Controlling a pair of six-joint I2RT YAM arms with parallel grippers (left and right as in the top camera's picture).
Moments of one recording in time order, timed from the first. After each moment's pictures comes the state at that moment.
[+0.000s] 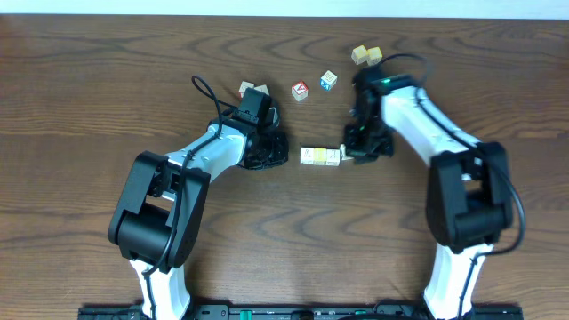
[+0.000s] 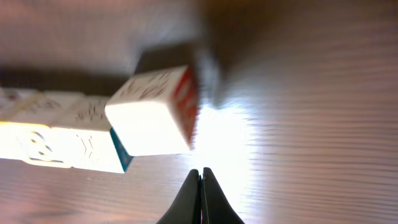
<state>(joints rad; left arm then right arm) -0.38 1.98 1.17 -0.42 0.41 -0.53 0.26 2.07 1.53 -1.09 -0.17 0.33</state>
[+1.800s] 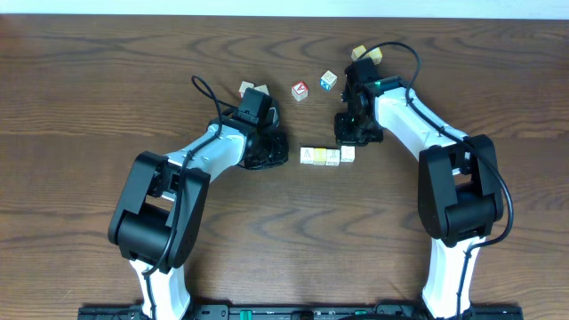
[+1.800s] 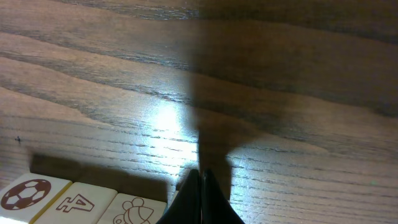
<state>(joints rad) -0.38 1.98 1.17 -0.43 0.41 -0.53 0.30 2.13 1.54 -0.85 -0.13 0.28</state>
